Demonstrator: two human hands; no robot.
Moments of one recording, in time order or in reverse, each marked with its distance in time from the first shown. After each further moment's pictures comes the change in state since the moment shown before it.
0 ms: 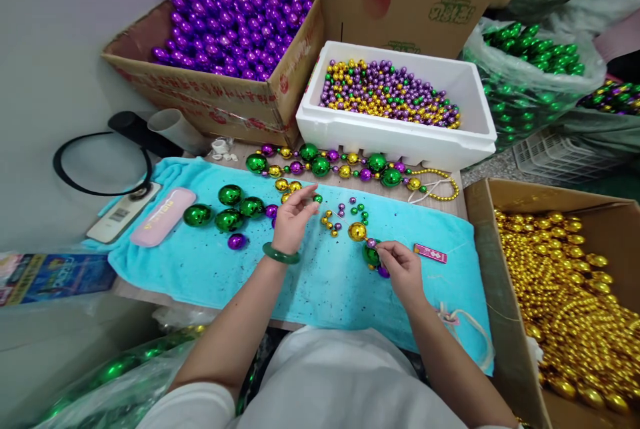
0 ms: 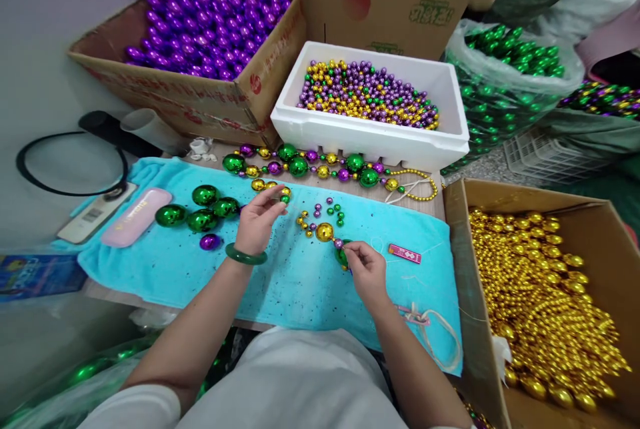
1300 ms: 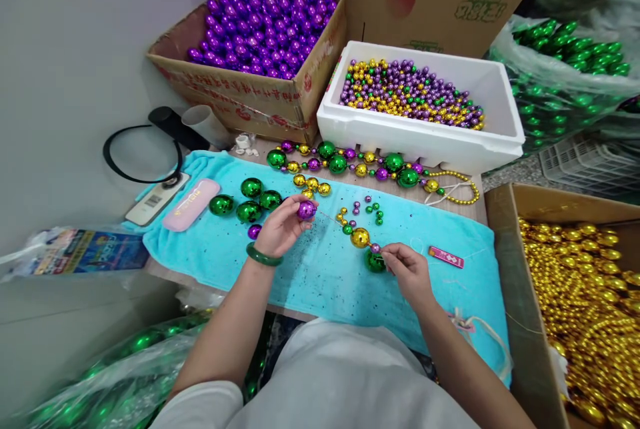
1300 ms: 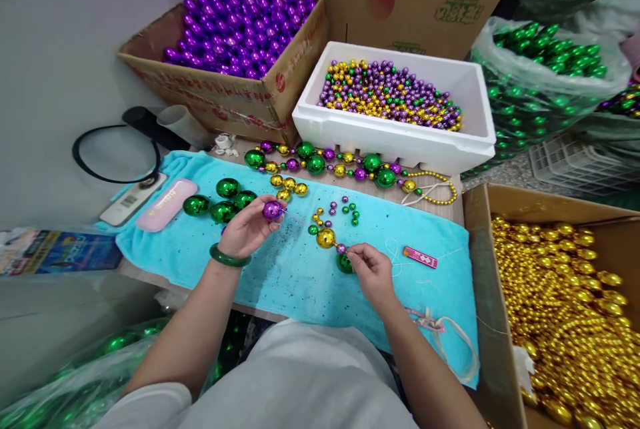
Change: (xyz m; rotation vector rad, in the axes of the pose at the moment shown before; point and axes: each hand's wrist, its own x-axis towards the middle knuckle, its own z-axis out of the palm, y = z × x) left_hand -0.015 0.031 -0.061 -0.331 -0.135 -0.368; right_hand -0.006 -0.009 0.010 -0.025 -0.153 0.025
